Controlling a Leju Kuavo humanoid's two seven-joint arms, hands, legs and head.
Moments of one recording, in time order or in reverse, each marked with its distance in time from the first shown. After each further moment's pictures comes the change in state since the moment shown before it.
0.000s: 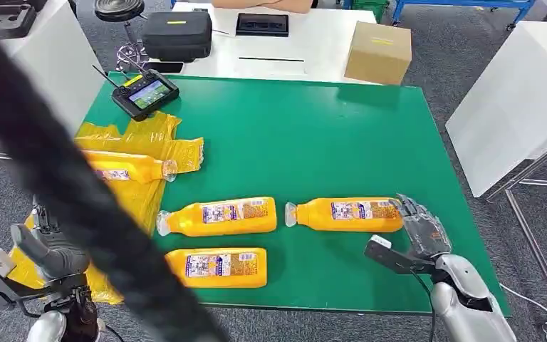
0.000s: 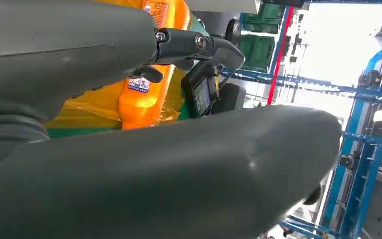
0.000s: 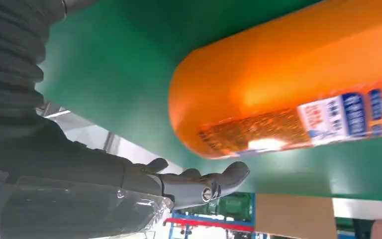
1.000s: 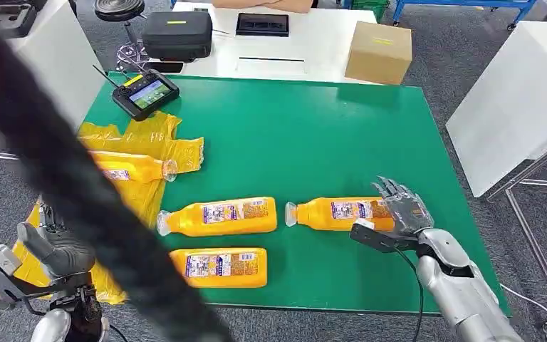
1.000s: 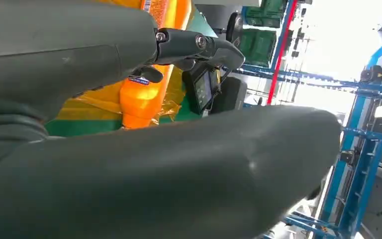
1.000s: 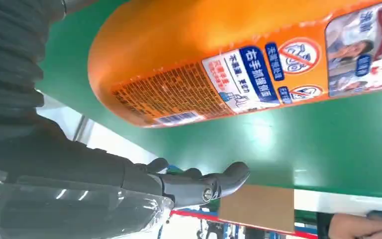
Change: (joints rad) left arm -0.014 0.000 -0.023 0.018 0.012 0.003 -0.007; right arm -0.215 0.009 0.178 0.200 -0.030 -0.032 -0.012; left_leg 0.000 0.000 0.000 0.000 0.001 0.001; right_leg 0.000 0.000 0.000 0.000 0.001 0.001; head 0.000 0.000
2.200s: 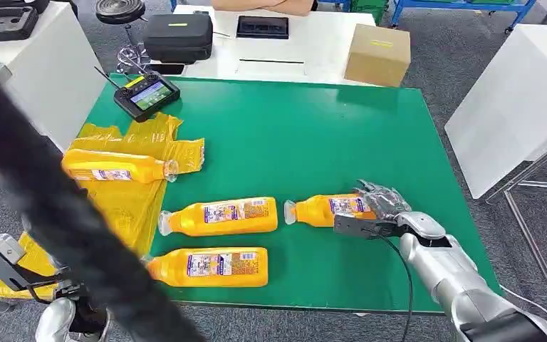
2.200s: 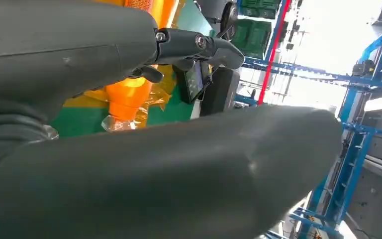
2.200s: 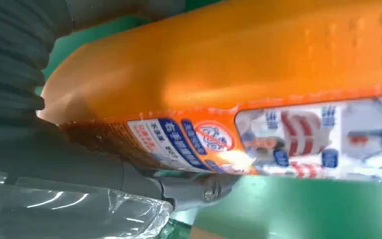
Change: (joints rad) left arm -0.047 -0.001 -0.022 0.020 0.026 0.004 0.006; right arm -0.248 0.094 0.186 0.394 -0.011 0.156 0.002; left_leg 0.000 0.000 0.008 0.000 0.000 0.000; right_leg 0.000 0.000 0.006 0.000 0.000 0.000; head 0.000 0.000
